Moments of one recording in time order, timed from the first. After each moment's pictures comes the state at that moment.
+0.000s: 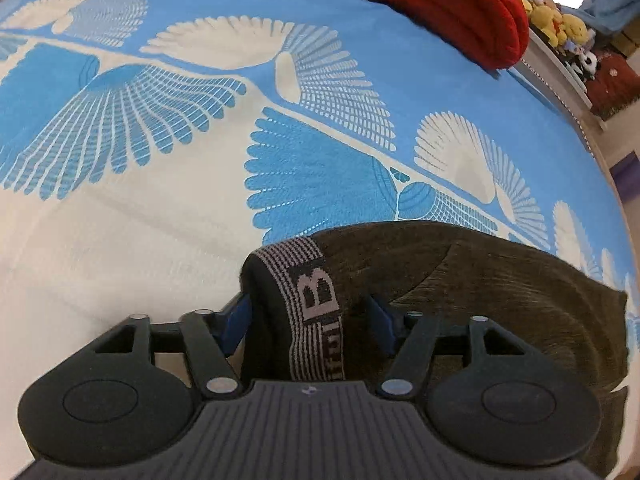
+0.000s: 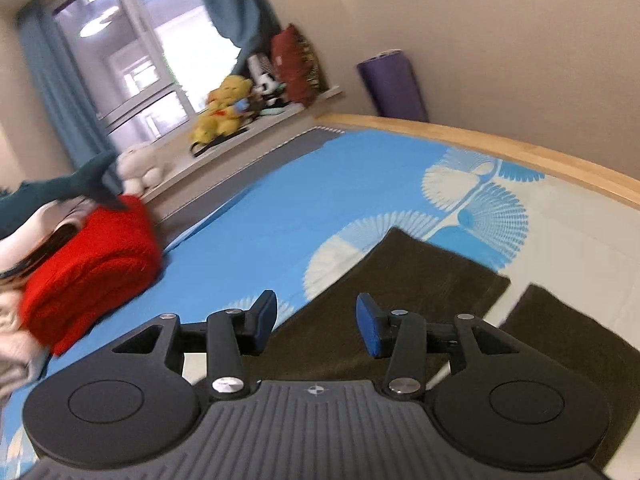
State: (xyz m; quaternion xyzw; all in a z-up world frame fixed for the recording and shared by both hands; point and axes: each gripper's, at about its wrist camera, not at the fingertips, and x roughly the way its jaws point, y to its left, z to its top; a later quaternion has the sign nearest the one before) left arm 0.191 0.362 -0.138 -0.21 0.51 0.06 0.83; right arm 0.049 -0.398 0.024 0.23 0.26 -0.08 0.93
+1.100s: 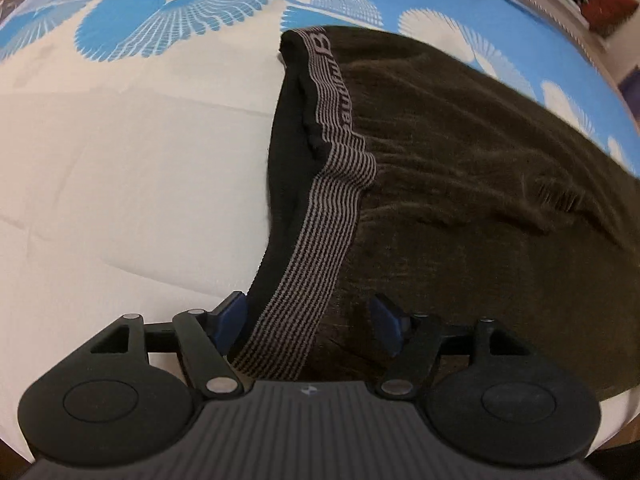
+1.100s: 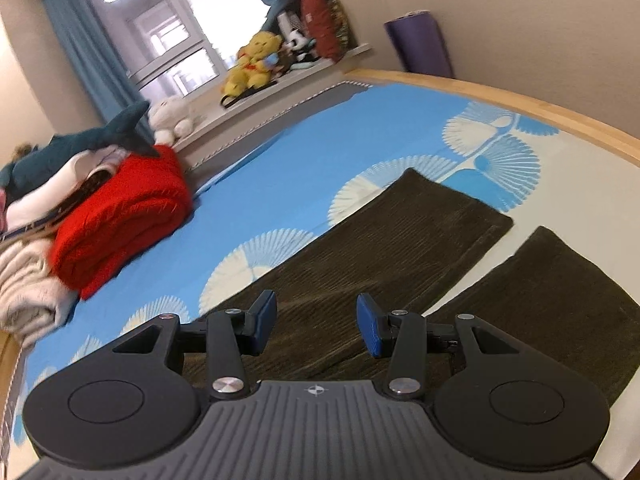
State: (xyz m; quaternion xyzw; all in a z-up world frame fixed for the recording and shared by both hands) left arm 0.019 0.309 -0.119 -0.13 0.57 0.07 0.81; right arm 0.014 -0.374 0.015 0.23 0.31 -0.02 0.92
